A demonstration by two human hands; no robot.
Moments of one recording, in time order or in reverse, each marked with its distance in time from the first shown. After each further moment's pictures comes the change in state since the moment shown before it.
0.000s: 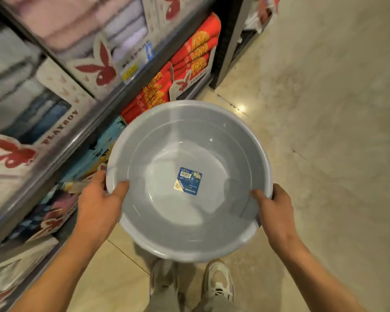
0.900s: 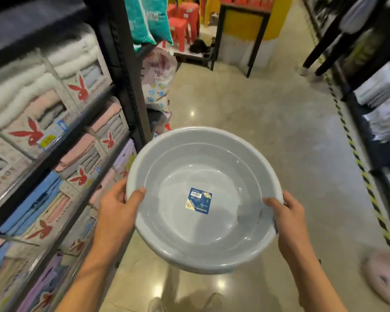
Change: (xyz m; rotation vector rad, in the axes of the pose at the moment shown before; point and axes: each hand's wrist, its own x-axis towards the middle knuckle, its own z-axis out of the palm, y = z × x) left_hand -0.402 0.437 -0.217 -0.356 -0.339 0.525; right_hand -0.400 -0.232 -0.445 0.615 0.359 -0.163
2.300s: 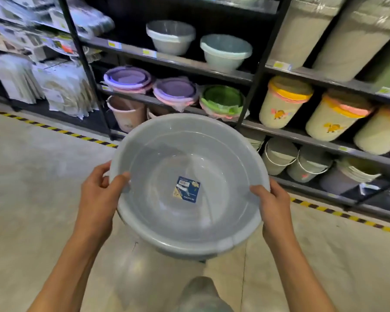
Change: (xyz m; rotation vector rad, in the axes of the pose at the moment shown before) left_hand -0.071 0.130 0.746 -0.033 -1.447 0.122; right_hand 0.031 0.014 -0.458 0.403 1.479 0.080
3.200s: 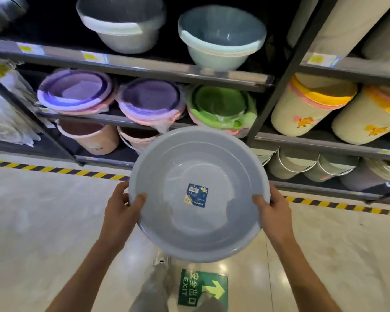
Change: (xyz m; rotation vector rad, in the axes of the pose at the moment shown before) left_hand 0.438 -0.097 0.177 0.323 -0.276 -0.197; right_hand 0.396 0.040 0.155 -0.280 0.150 0.056
